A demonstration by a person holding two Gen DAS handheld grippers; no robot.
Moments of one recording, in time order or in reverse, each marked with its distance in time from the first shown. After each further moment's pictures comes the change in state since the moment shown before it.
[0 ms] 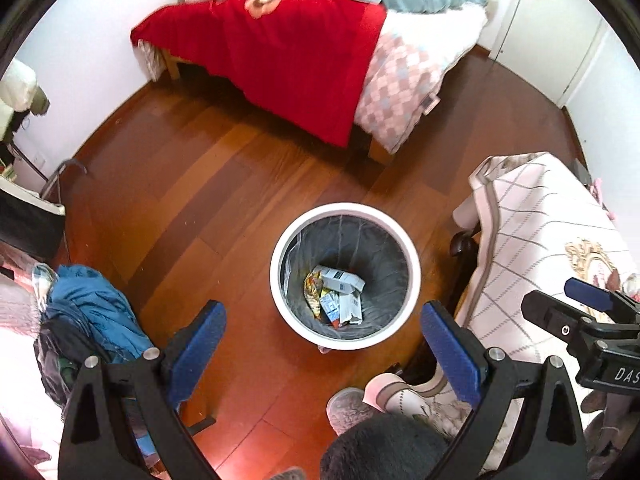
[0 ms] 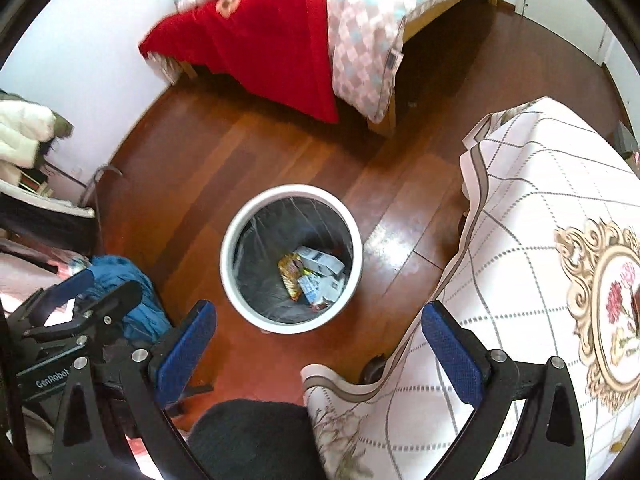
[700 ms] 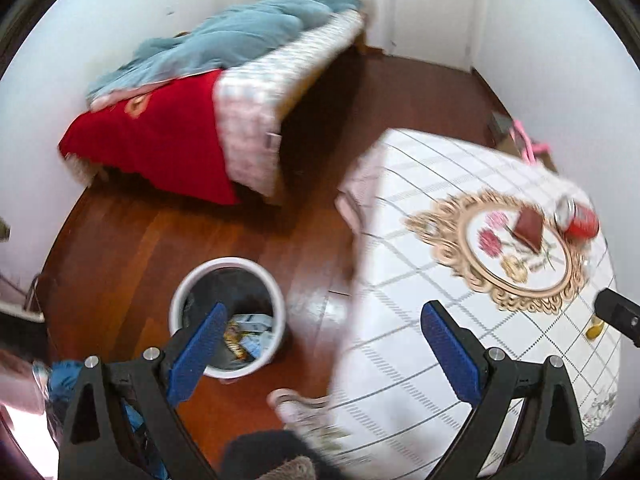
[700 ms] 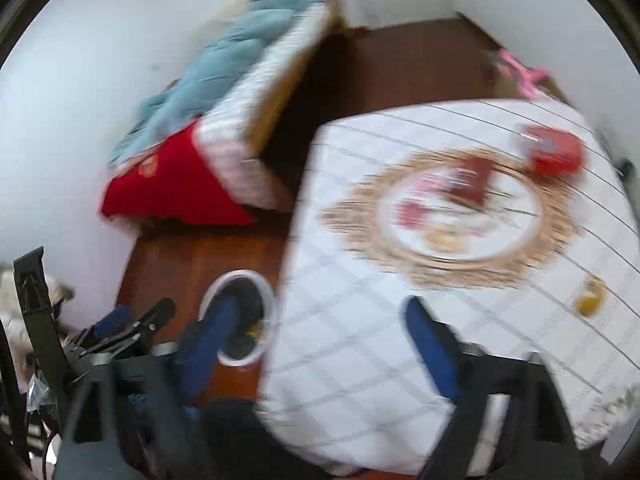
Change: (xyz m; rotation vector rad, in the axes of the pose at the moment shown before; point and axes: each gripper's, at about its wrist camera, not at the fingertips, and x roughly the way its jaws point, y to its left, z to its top) left arm -0.043 -0.234 -0.041 0.355 -0.134 -0.085; right arm -0.201 -0.203 -0.162 0.500 -0.324 -0.053
